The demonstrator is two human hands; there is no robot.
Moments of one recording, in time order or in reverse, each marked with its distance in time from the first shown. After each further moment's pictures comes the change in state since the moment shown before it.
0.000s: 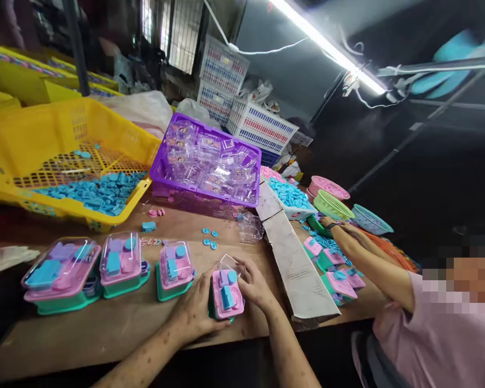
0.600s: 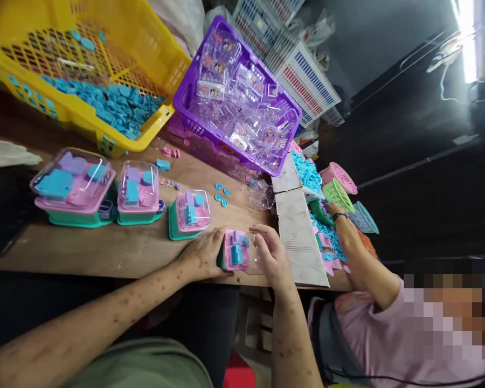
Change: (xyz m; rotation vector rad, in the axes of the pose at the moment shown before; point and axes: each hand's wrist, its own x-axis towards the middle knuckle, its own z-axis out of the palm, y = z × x) left_hand 0.005 0.007 -0.001 0.090 -0.054 0.043; right_hand -0.036 -0.099 -0.027 -0.005 -0.016 0.082
